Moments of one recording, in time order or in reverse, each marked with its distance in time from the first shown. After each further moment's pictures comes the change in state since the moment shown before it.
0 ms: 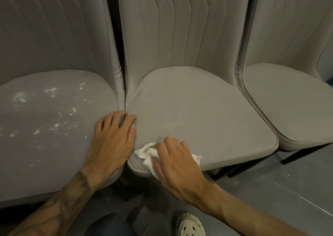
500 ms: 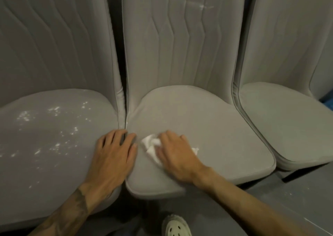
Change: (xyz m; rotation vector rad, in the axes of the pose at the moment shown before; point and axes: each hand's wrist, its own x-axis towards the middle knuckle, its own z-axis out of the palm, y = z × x) left_hand 0.015 0.012 -0.019 -0.005 -0.090 -0.004; right_hand 0.061 0.053 -0.015 0.042 0.008 0.007
